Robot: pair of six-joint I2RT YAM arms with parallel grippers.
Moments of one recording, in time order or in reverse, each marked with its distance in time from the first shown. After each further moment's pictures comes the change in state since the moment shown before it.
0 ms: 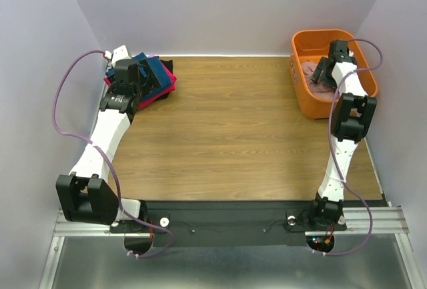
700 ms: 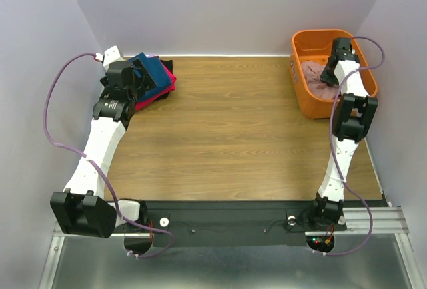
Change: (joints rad) left arm 0.000 -0.093 0.000 -0.055 -0.039 -0.032; right arm -0.006 0.018 0.041 -0.025 -0.096 0.003
